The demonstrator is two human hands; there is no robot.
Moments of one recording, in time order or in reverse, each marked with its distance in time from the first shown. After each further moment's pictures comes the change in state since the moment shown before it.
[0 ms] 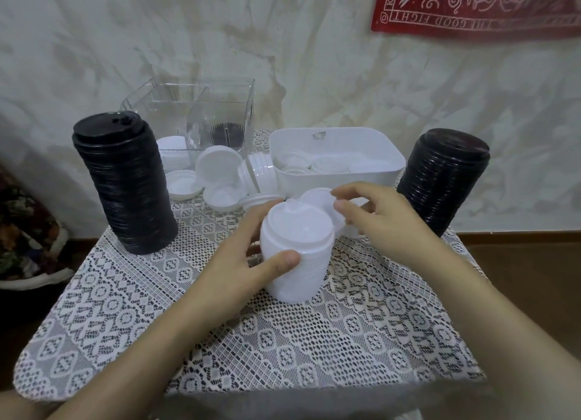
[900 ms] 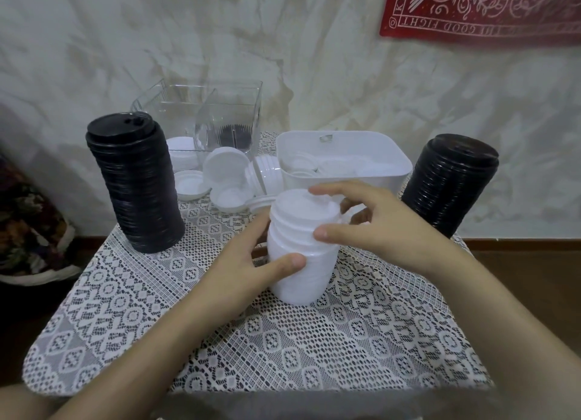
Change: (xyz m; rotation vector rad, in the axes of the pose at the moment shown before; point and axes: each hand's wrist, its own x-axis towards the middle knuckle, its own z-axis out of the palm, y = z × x) left_hand 0.000 0.001 -0.002 -0.013 -0.024 -0.007; right_hand -0.013 -0.033 -0.005 0.125 -0.233 -0.114
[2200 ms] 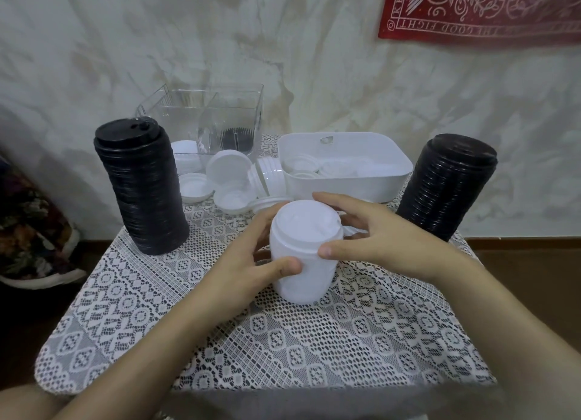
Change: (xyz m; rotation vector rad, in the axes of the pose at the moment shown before) left_hand 0.004 -0.012 -0.004 -0.065 -0.038 0.015; right_hand -0.003 0.009 0.005 0.049 -0.181 0.070
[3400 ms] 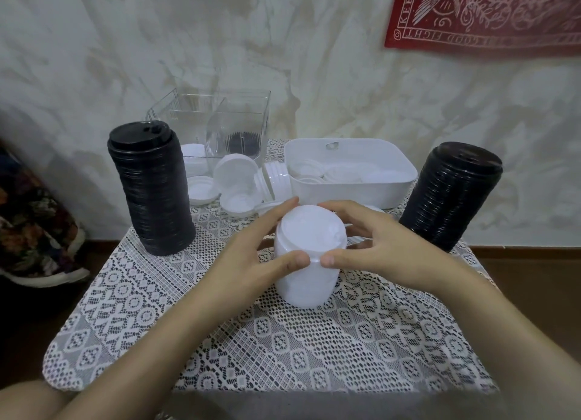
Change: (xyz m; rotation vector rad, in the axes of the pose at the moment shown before) left_hand -0.002 0.018 -0.004 0.145 0.090 0.043; right_hand 0.000 0.006 0.005 -0.003 0.031 -0.066
